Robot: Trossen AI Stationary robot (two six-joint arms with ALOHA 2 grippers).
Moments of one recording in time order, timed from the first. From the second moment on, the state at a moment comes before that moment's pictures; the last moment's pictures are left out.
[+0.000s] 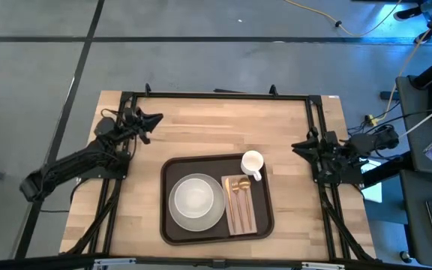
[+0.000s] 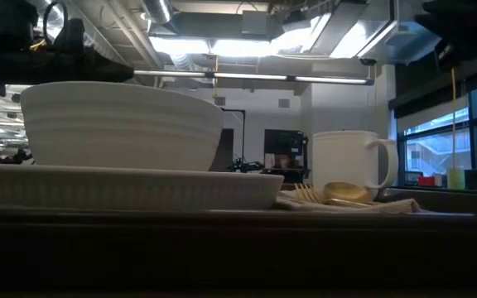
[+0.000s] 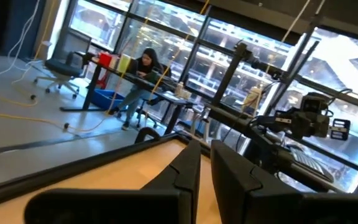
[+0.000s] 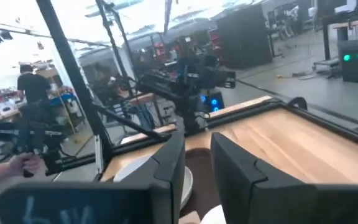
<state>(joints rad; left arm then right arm) 0.75 0.37 0.01 0.54 0.27 -0.48 0.44 0.00 0.28 -0.15 0.50 0.25</state>
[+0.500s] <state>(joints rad) 0.80 0.04 0.01 0.27 0.28 -0.49 0.44 0.00 0.24 -0.14 0.55 0.31</state>
